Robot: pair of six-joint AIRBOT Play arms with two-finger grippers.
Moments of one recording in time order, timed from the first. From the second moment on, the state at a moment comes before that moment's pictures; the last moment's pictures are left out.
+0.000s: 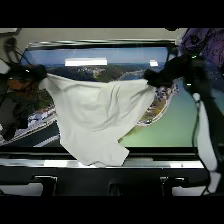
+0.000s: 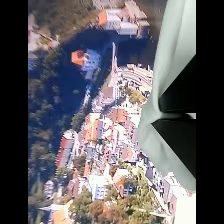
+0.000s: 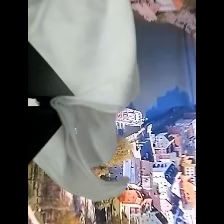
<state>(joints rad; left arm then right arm) 0.07 -1.56 1.64 1.36 -1.02 -1.64 0.12 -1.62 1.69 1.82 -1.15 -1.32</state>
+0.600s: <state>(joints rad) 0.10 -1.72 1.68 1.35 -1.05 -1.70 -0.06 -1.81 1.73 1.99 -1.11 -1.40</state>
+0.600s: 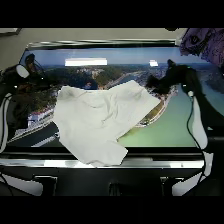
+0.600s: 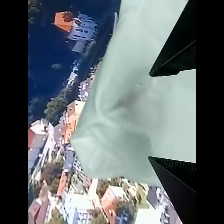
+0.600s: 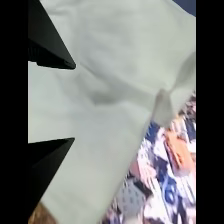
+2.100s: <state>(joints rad) 0.14 -0.84 0.44 0.89 -1.28 -1.69 -0.25 -1.94 1.73 2.27 -1.34 -1.71</state>
